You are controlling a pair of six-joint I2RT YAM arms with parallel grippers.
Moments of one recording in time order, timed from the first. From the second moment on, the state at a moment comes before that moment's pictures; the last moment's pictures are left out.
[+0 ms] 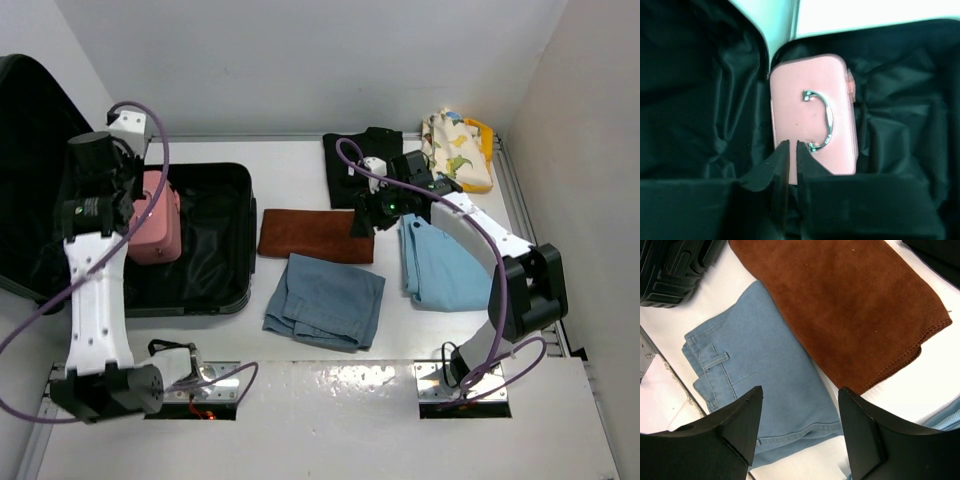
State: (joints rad) left arm 0.20 1.17 1.40 -0.70 -0.17 0.31; right arm 0.36 1.62 1.22 -0.53 -0.53 -0.09
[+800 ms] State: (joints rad) left arm 0.42 1.11 0.89 -0.99 0.13 0.82; right arm 0.29 1.61 1.19 -0.57 -0.57 -0.16
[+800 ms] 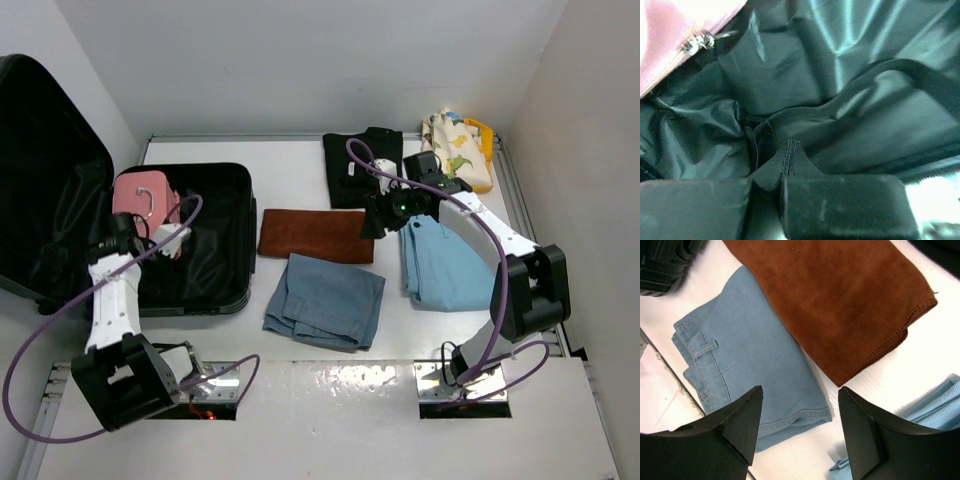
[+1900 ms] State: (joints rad) left arm 0.51 1.33 0.83 -0.27 0.24 0.83; right arm 0.30 1.61 1.20 -0.59 -0.55 -0.15
